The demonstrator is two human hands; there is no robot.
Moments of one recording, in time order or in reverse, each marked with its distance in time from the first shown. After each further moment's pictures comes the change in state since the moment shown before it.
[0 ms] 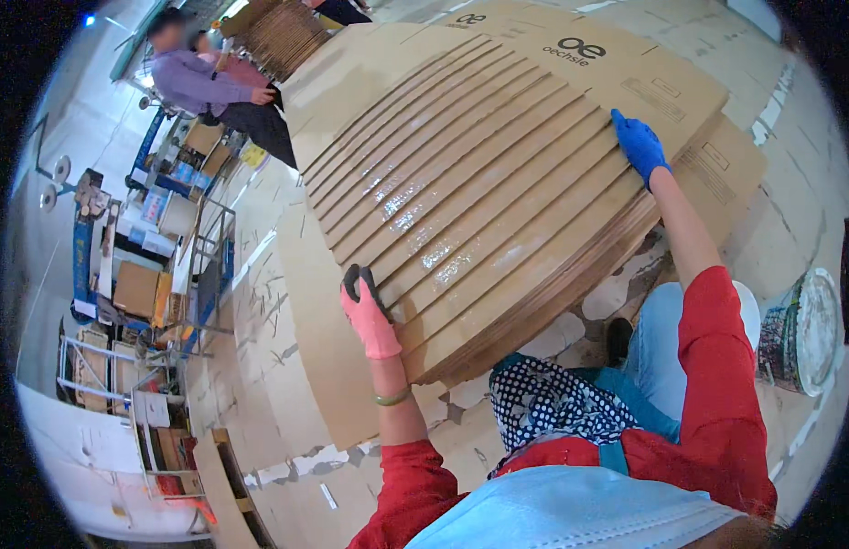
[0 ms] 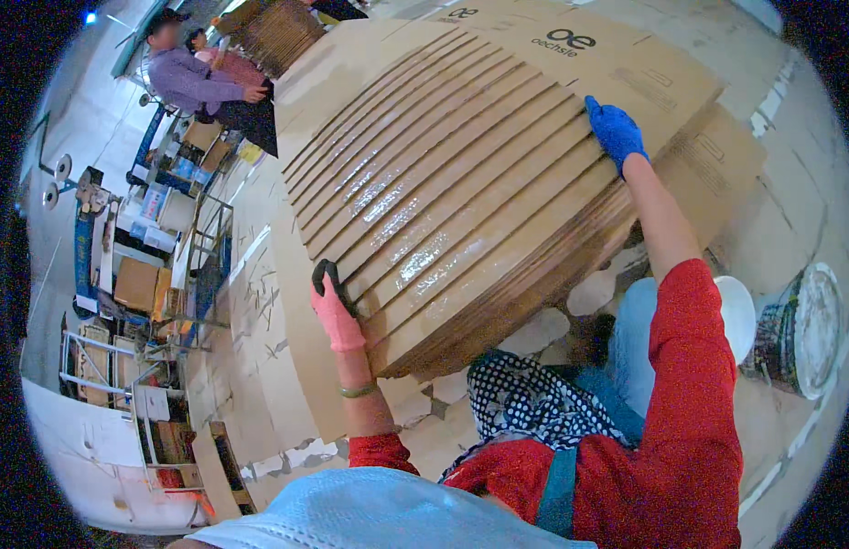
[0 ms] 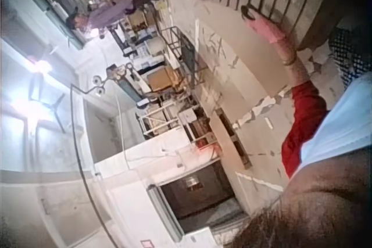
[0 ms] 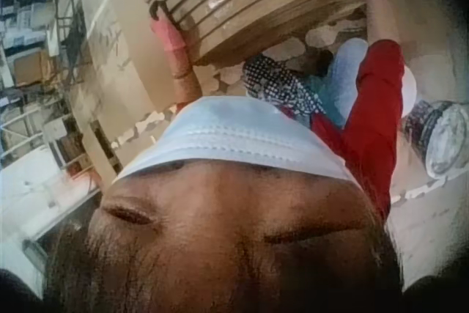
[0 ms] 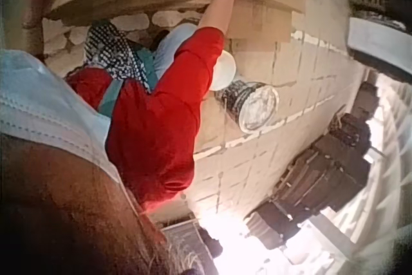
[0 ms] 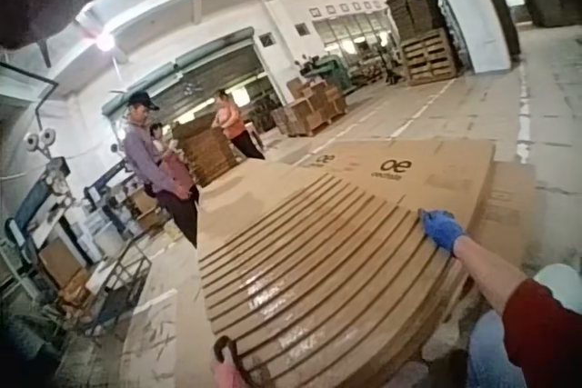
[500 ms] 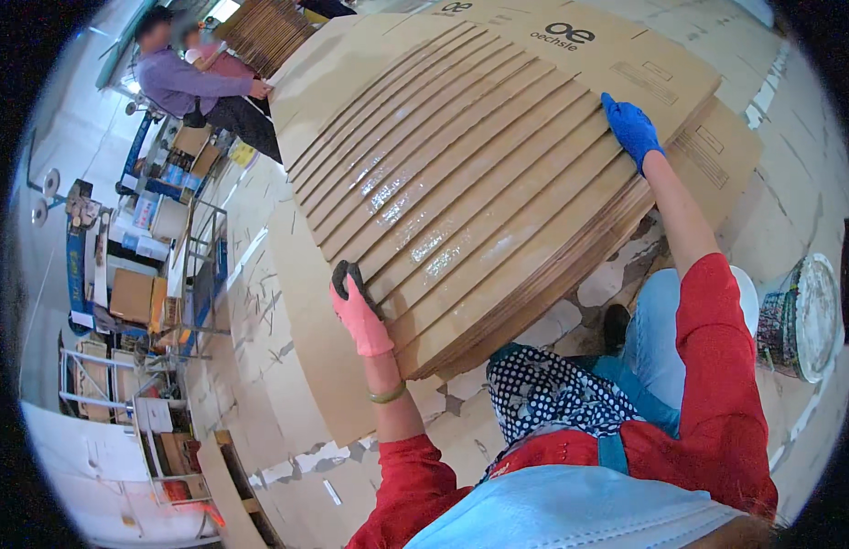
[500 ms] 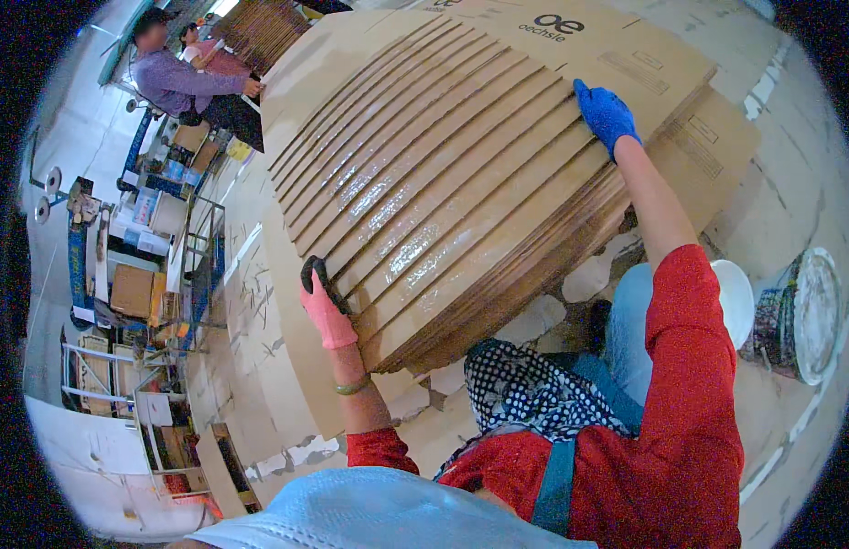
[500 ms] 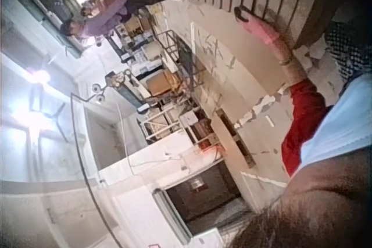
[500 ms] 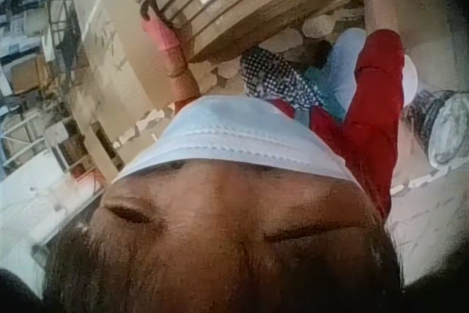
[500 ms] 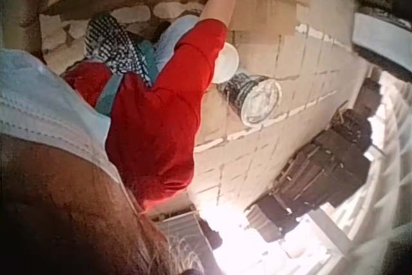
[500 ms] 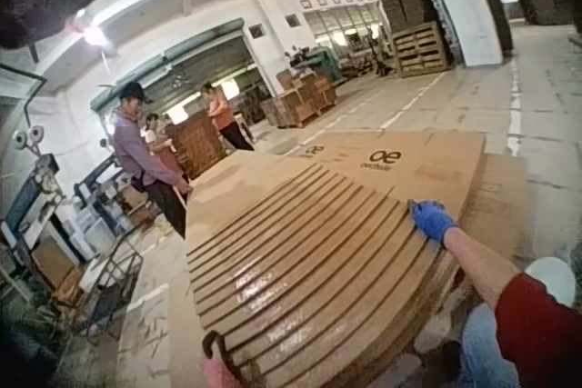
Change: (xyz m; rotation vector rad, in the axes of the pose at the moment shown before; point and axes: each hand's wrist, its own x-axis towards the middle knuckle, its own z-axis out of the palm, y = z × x) left_hand 0.004 -0.008 0.003 -0.081 0.019 -0.014; right_hand -0.013 -0.012 -0.009 0.007 0.065 -0.063
